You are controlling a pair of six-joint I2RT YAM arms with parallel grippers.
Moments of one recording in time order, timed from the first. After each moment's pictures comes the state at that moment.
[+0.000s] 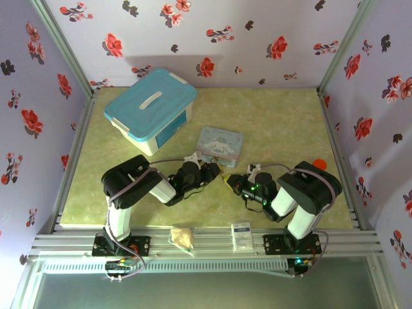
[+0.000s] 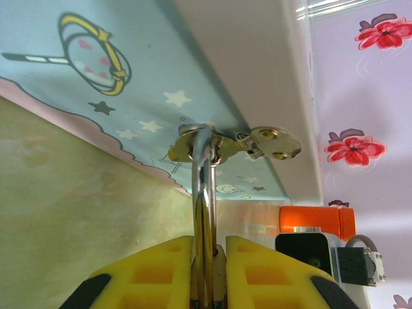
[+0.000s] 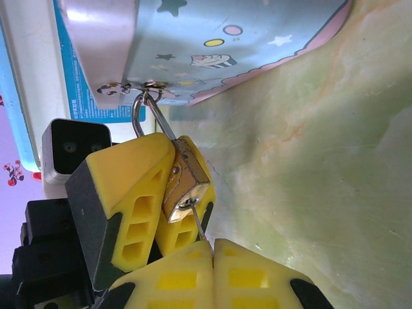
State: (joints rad) left arm -0.92 1.95 0.61 1.02 0.03 -1.30; right arm 0.62 1.71 0.11 1.26 -0.32 1.34
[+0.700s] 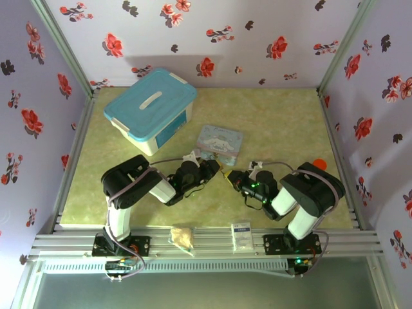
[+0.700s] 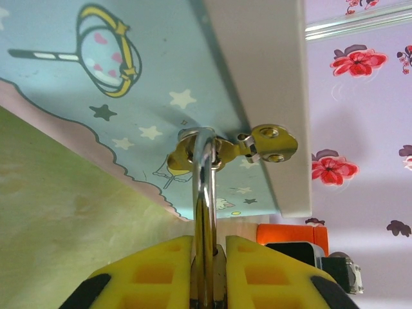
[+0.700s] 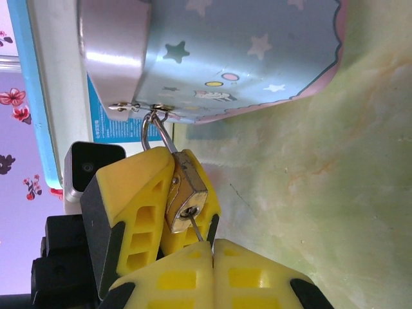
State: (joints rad) left arm -0.92 1.94 0.61 1.07 0.00 -1.36; right arm 0.61 1.68 0.12 1.26 -0.29 1.36
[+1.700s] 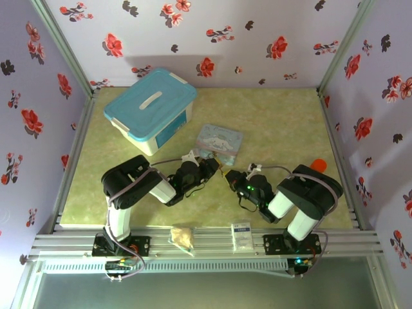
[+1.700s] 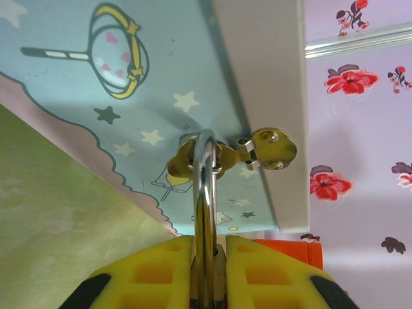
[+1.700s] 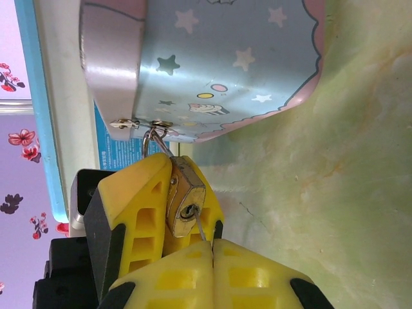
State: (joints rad) left arm -0.92 1.94 0.61 1.09 -0.06 -1.38; right arm 0.75 1.68 0.13 1.27 -0.03 1.46
